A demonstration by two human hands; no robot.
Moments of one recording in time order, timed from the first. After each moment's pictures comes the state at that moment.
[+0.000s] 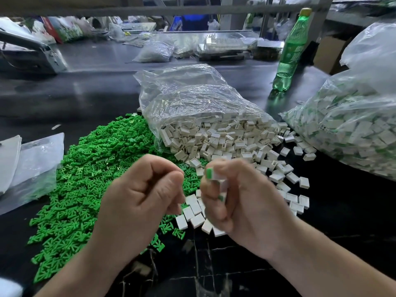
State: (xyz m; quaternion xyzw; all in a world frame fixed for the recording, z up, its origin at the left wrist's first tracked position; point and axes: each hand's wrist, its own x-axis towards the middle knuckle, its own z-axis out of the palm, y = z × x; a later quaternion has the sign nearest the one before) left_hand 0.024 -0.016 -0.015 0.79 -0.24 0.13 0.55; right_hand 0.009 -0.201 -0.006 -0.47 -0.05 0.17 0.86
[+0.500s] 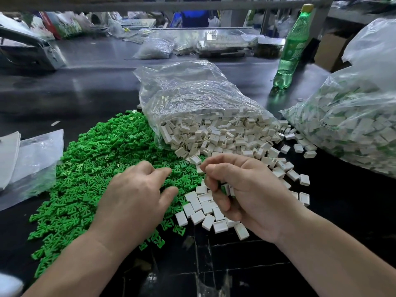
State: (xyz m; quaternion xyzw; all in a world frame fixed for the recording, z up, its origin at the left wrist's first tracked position) left_hand 0.046 -0.009 -0.027 0.98 -0.17 0.10 0.09; right_hand 0.019 -0.210 -0.013 -0.60 0.00 0.12 0.79
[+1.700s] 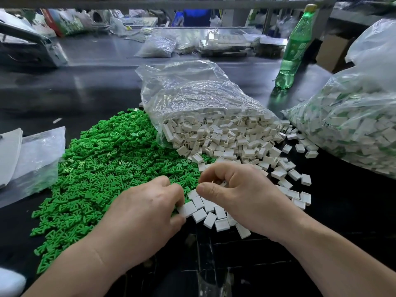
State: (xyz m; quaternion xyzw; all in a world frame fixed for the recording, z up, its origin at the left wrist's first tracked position) left_hand 0.025 -0.014 -0.013 0.97 -0.23 -0.01 0.05; right_hand 0.016 -0.213 -0.018 -0.87 -0.07 0.03 0.49
